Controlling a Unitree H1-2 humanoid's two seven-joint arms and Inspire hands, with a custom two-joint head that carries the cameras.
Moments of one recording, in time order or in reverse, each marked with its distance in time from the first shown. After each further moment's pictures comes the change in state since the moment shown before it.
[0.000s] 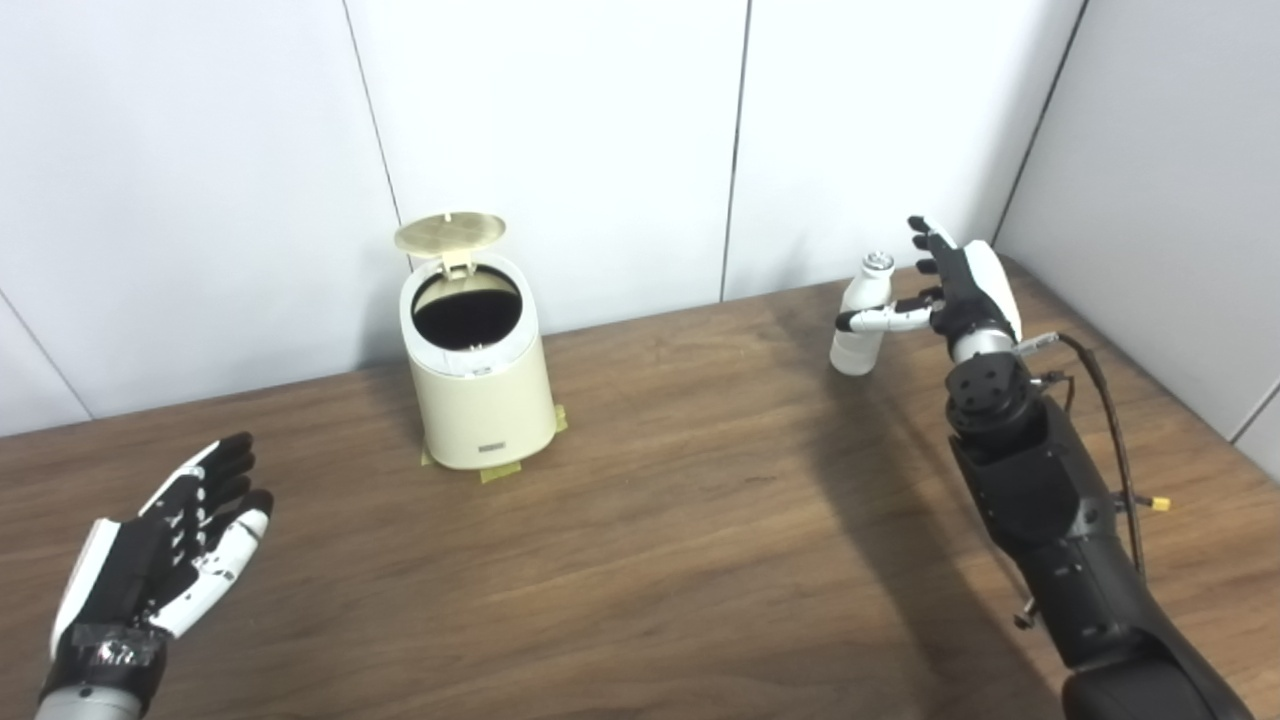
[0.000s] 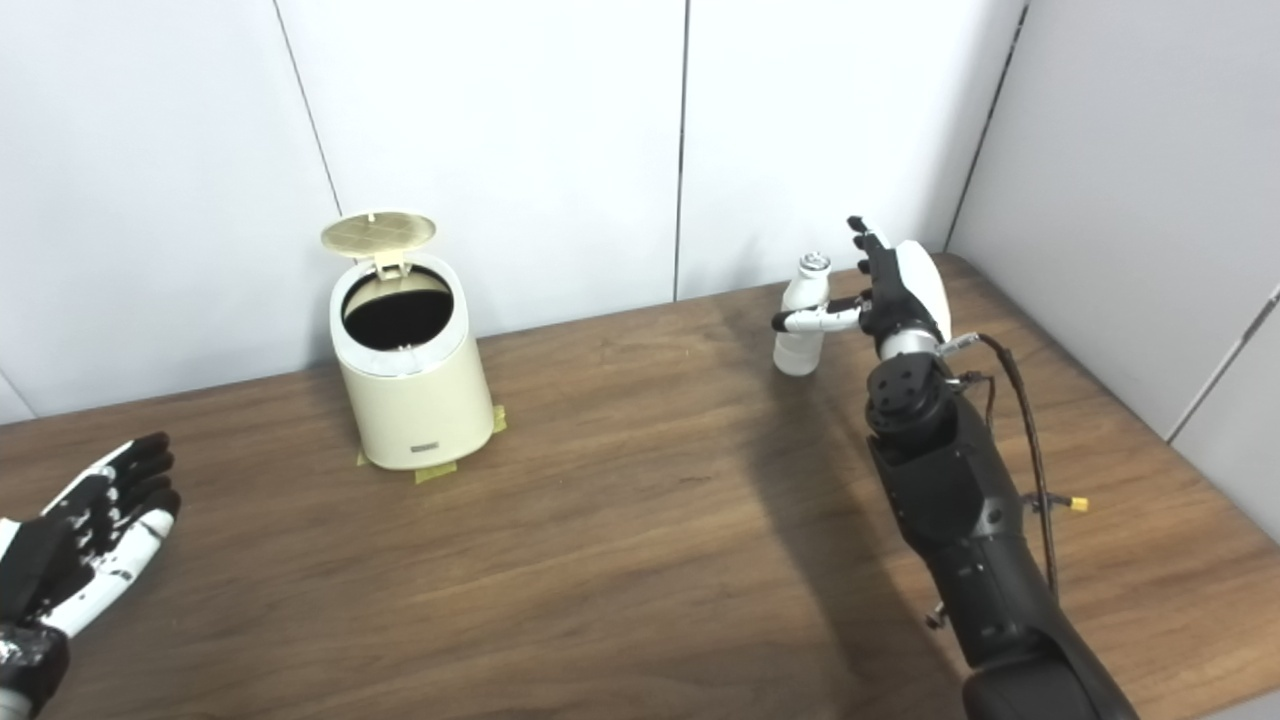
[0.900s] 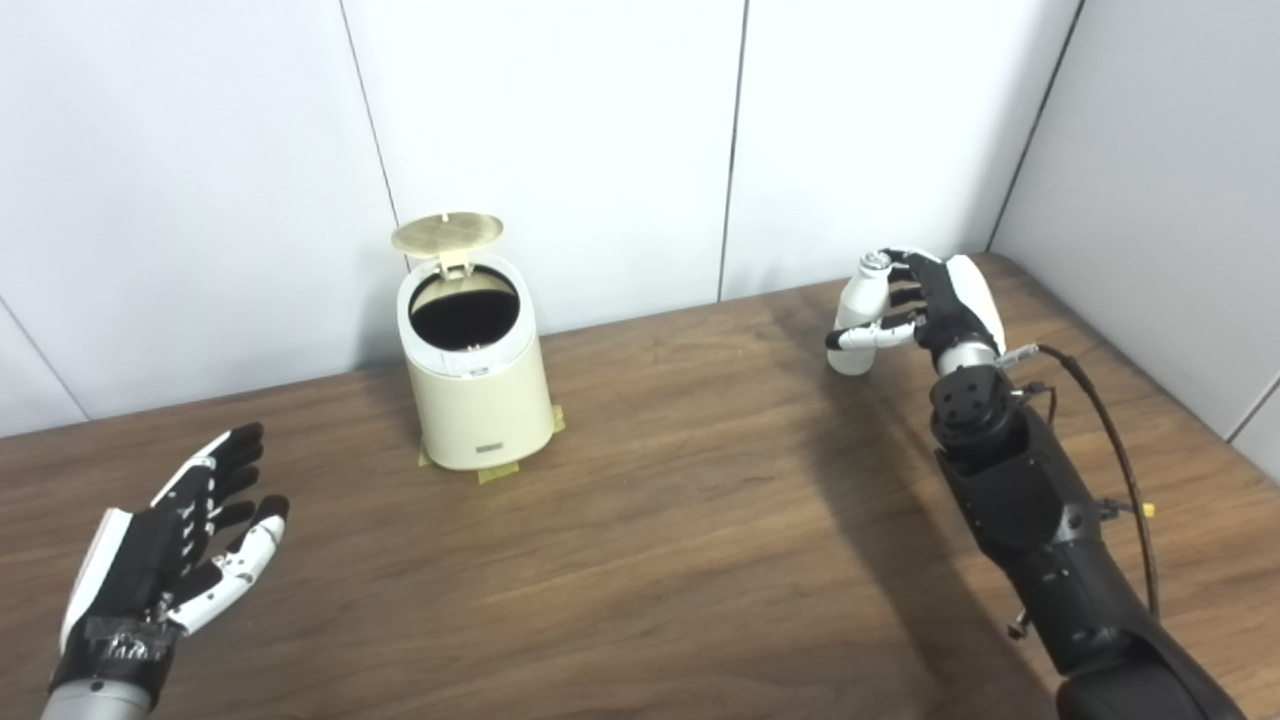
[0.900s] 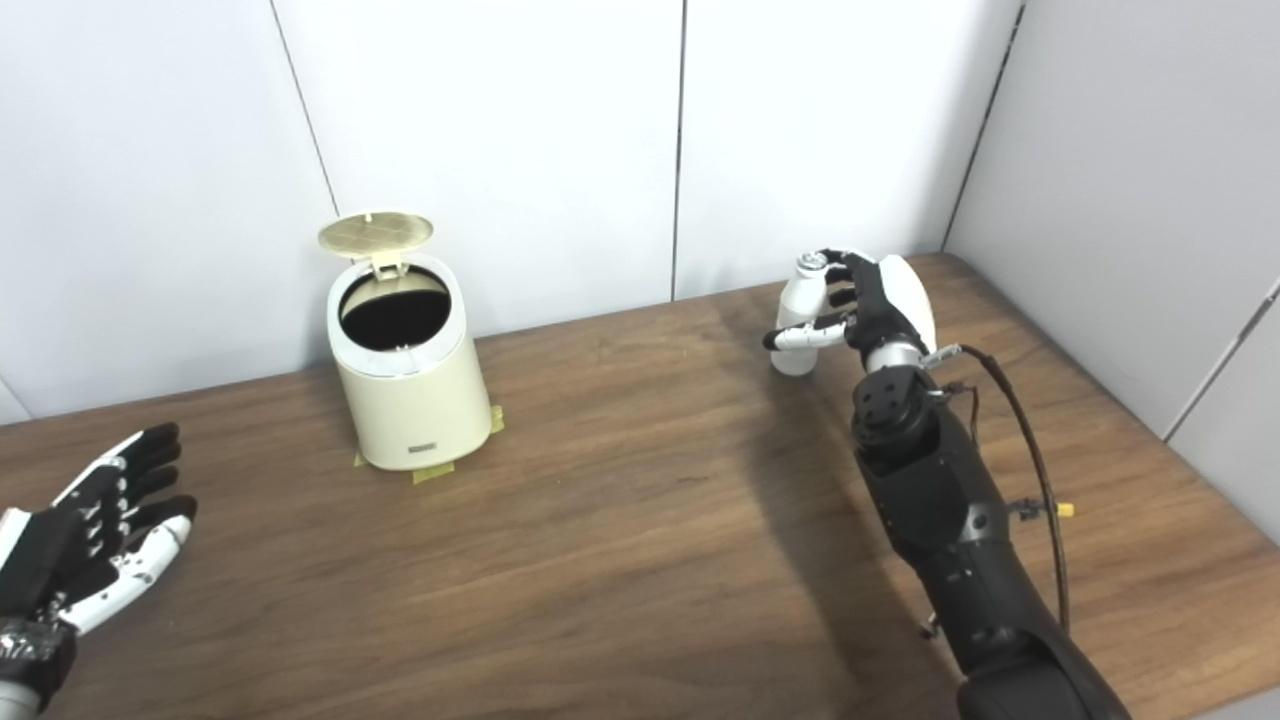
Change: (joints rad) left arm -0.010 -0.054 0.033 -0.033 0.116 0.000 -0.097; right arm 0.014 0.007 0.025 0.065 -0.001 -0.066 -0.062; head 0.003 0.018
